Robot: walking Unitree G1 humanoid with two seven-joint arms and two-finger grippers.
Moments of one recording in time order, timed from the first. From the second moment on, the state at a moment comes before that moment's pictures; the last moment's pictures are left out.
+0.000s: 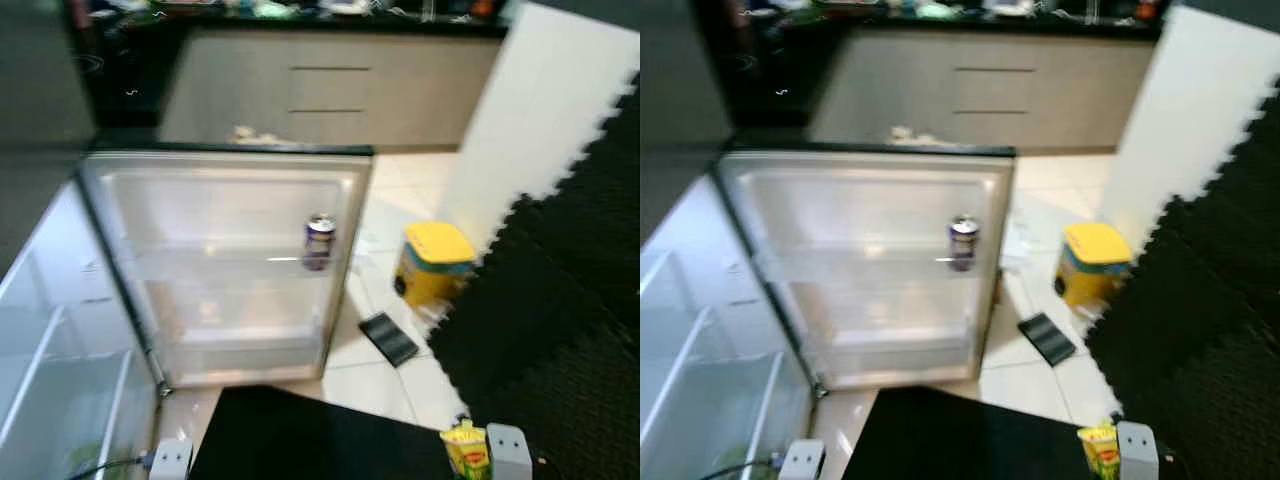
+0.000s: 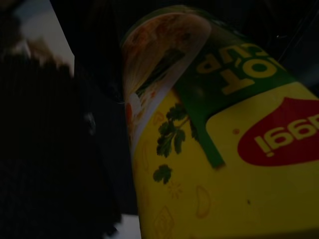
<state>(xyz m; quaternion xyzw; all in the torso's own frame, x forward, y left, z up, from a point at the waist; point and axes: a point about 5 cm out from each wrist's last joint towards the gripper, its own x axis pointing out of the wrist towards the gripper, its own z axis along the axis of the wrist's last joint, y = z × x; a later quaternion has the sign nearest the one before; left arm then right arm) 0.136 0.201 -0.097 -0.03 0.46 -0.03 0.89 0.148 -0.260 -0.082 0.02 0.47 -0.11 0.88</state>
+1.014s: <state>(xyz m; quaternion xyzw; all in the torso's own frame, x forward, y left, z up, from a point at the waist) 0.132 0.197 -0.098 -0.03 0.46 -0.04 0.88 0.147 -0.260 -0.083 0.00 0.47 -0.10 0.88</state>
